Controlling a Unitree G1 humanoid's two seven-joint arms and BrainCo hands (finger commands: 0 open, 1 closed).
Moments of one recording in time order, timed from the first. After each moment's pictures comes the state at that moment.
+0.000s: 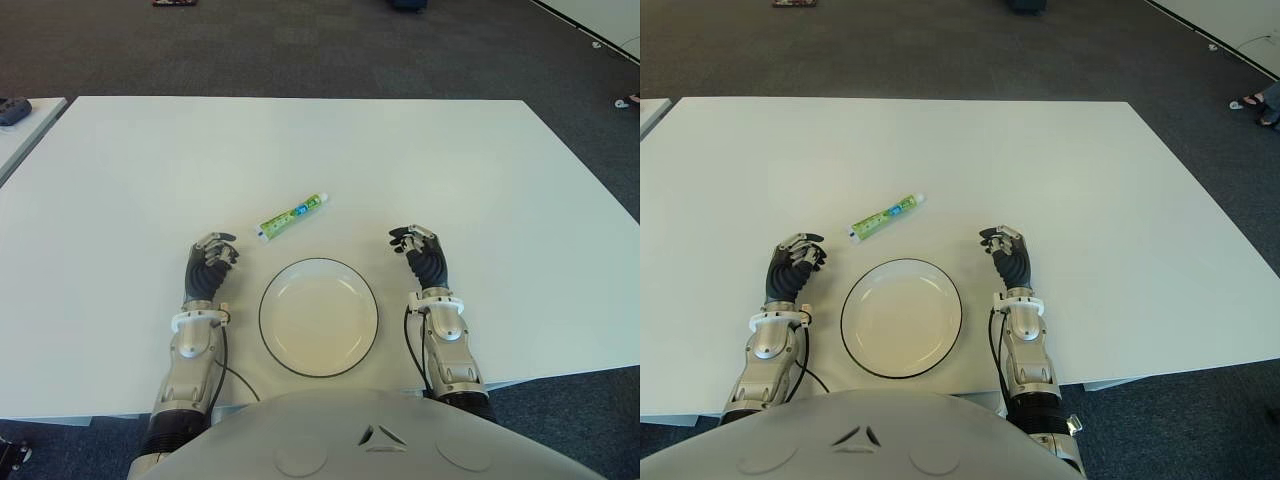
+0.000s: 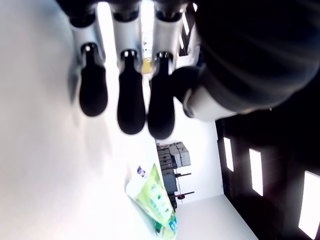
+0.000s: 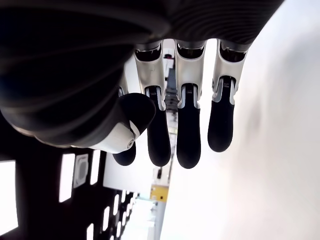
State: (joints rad) left arm 0.29 0.07 0.06 0.19 0.12 -0.32 0.16; right arm 0.17 -0.03 0.00 0.15 -0.13 -0.23 -0.07
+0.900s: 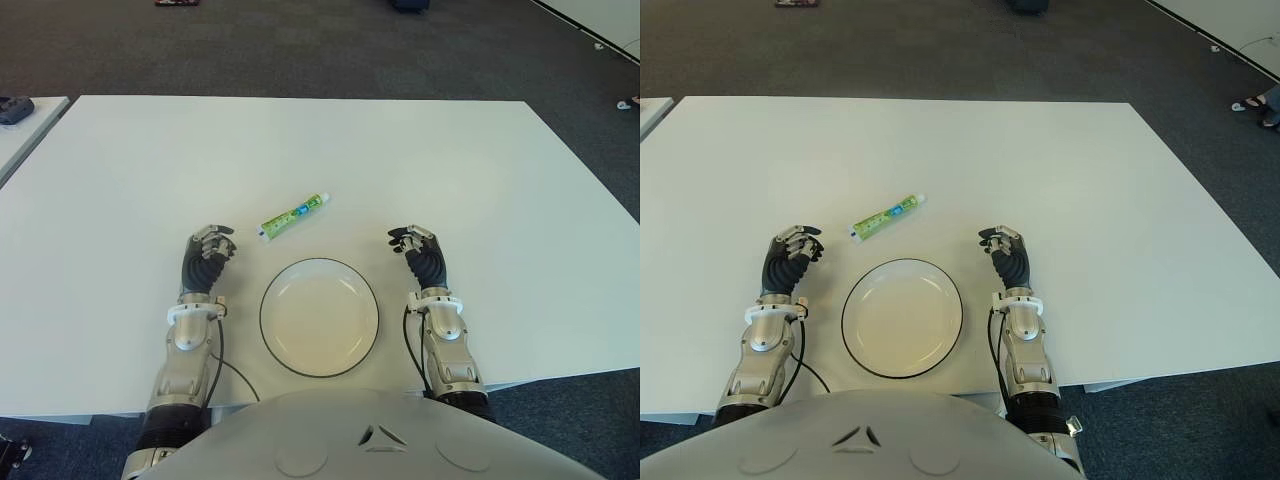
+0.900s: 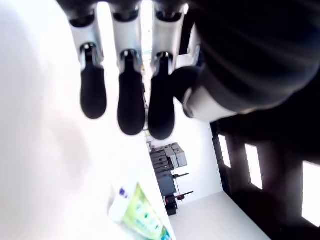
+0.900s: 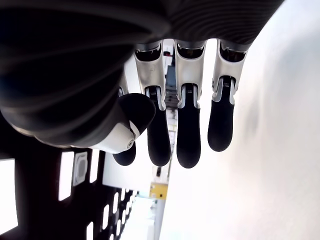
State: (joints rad) left arm 0.25 0.11 0.07 0.11 0.22 -0.26 0.18; right arm 0.16 -0.03 0.00 0.17 -0.13 -0.23 -0.08
